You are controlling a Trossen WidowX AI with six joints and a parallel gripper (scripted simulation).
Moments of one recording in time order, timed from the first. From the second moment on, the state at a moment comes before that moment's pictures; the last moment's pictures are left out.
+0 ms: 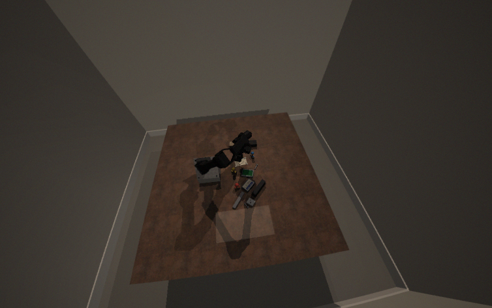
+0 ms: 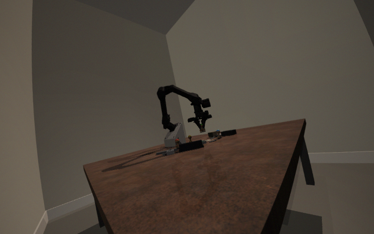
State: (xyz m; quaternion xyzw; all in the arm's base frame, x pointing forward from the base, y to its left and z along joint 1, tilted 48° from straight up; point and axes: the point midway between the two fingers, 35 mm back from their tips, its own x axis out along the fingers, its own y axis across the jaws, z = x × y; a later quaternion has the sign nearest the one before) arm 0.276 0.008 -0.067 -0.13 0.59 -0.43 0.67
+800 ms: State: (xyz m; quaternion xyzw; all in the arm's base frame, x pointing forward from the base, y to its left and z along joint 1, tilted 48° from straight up) arm 0.275 -0.002 -0.080 -0.13 0.59 -0.43 0.67
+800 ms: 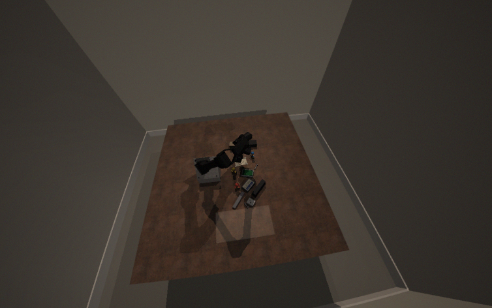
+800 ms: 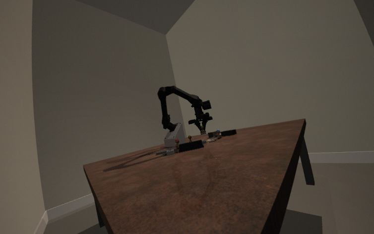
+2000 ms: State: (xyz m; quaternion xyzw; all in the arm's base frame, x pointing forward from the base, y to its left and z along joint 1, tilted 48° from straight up) arm 0.274 -0.020 -0.096 -0.13 0.59 -0.43 0.67
